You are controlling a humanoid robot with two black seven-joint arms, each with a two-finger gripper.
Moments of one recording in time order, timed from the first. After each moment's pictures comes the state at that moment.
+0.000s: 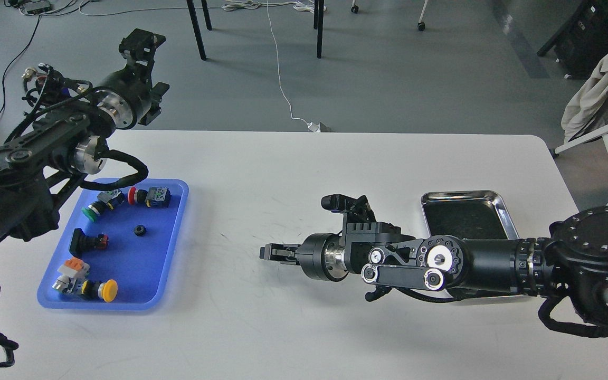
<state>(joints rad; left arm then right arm) -0.96 0.42 -0.51 -0.77 0.36 0.02 -0.11 1.09 0.00 -0.30 1.03 -0.69 -0.01 0.03</state>
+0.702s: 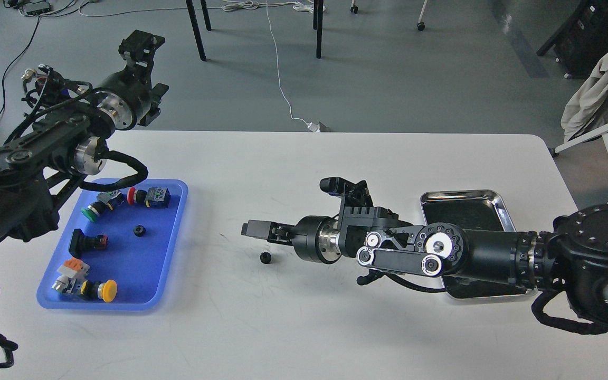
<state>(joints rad) -0.96 0.42 -0.51 -0.77 0.36 0.02 -0.11 1.12 0.00 -0.12 1.01 -0.69 0.01 0.03</state>
